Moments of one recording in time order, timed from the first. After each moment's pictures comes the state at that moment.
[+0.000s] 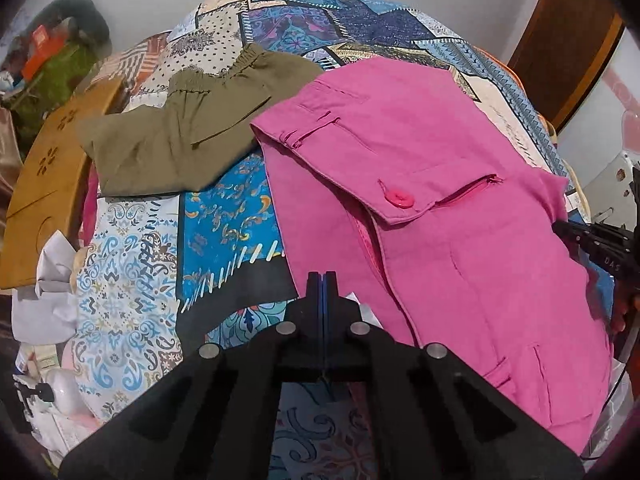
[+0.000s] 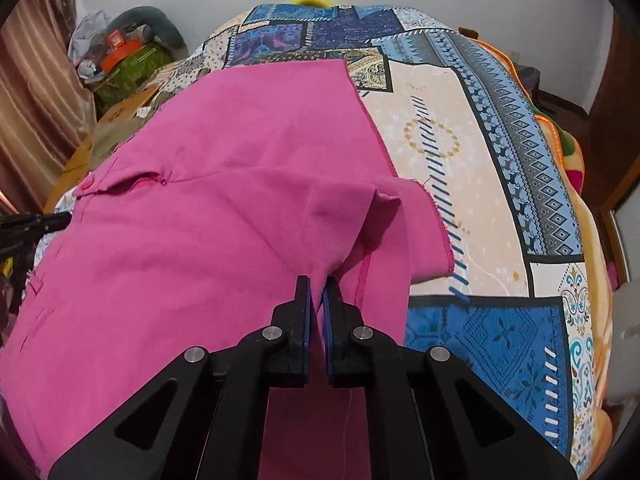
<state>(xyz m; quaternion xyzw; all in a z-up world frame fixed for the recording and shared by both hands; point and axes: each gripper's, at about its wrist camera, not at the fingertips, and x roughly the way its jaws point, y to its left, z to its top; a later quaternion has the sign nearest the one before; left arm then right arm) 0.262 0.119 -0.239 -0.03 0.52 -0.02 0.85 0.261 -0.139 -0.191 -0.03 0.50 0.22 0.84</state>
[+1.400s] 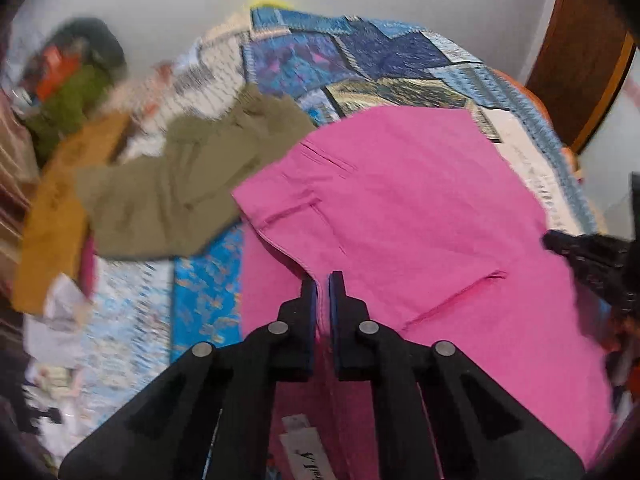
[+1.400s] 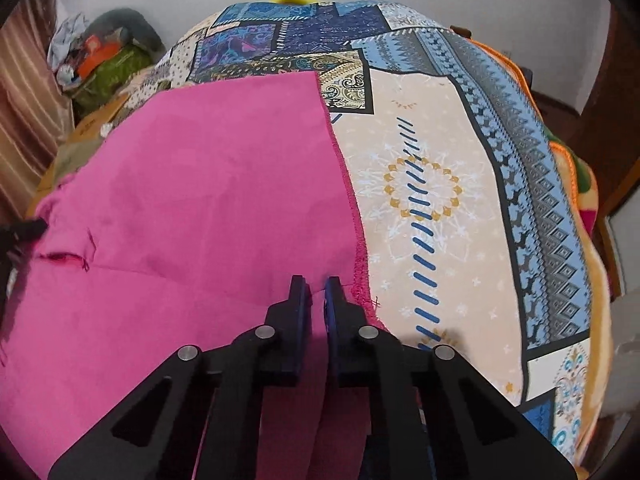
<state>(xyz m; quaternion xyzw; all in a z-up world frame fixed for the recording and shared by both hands) 0.324 0.081 -0.230 0.00 0.49 0.04 0.87 0.325 -0.133 -0.208 -0.04 0.49 0.19 0.85</state>
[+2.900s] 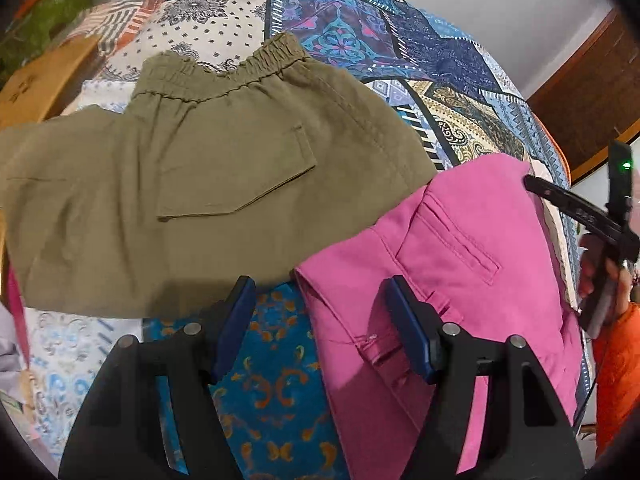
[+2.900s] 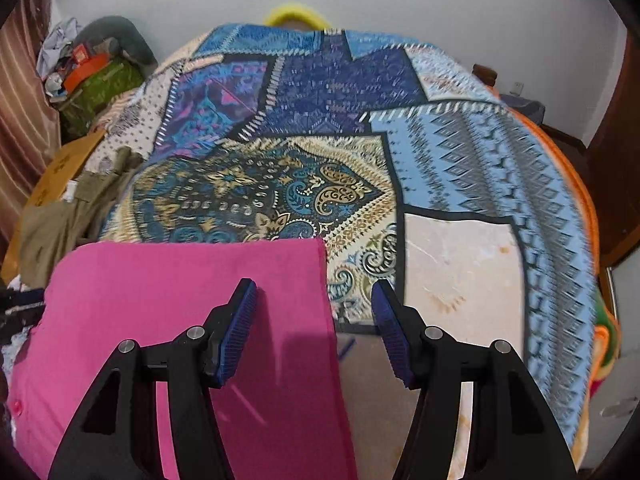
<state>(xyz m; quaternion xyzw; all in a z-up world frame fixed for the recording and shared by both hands) 0.421 0.188 -0.293 -0.15 0.54 -0.03 0.83 0.468 -0.075 -0.198 -0.05 0.48 0.19 0.86</state>
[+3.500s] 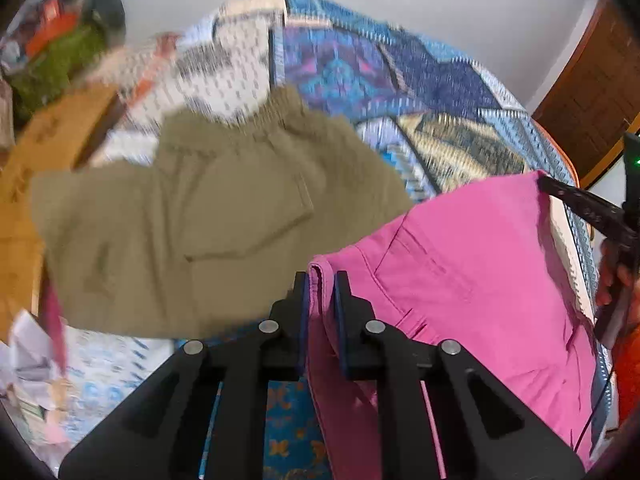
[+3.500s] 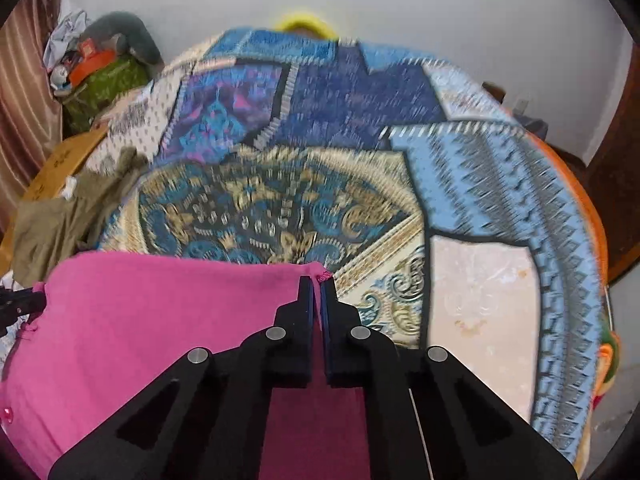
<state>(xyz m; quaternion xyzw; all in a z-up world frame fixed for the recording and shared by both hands) 0.415 0.175 -0.249 -0.09 0.49 0.02 0.87 0.462 -0.061 -0.185 -0.07 0.44 0.19 0.88</state>
